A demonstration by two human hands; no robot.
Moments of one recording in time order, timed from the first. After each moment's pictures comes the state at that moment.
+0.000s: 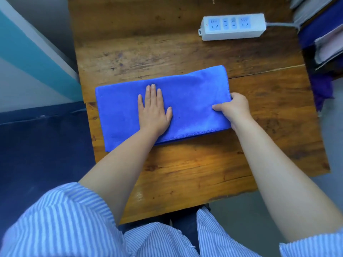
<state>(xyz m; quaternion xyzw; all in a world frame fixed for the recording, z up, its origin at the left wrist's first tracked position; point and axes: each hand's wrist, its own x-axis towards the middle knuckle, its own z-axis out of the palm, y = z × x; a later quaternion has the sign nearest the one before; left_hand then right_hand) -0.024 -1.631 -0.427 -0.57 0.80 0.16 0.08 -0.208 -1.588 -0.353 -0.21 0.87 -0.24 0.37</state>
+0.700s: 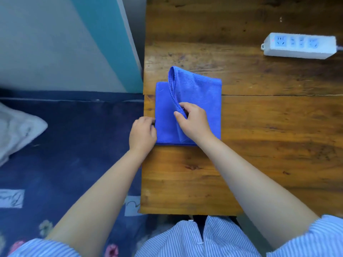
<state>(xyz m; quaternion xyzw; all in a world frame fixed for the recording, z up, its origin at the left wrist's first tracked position) 0.139 -1.602 -0.409 -0.69 0.66 0.28 -0.10 -0.008 -1.614 -0.354 -0.58 0.69 -0.23 0.37</state>
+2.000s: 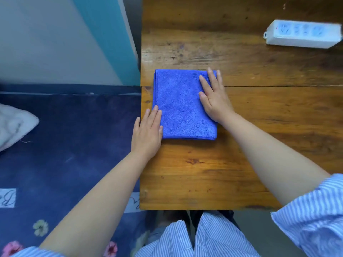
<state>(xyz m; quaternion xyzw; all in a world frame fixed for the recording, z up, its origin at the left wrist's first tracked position) 0.136 -1.579 -0.419 -0.60 0.77 0.21 0.06 -0.083 -1.640 -0.412 -0.70 0.66 -0.08 0.24</state>
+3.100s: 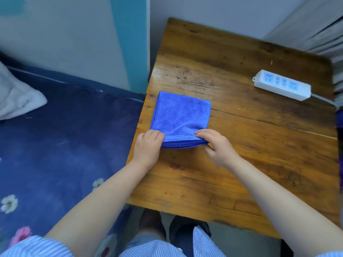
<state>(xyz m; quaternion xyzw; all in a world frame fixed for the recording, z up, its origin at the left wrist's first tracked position) 0.103 -1.539 -0.378 -0.59 0.80 0.11 -0.09 -0.110 -1.560 -0.345 -0.78 0.53 -0.11 0.32</state>
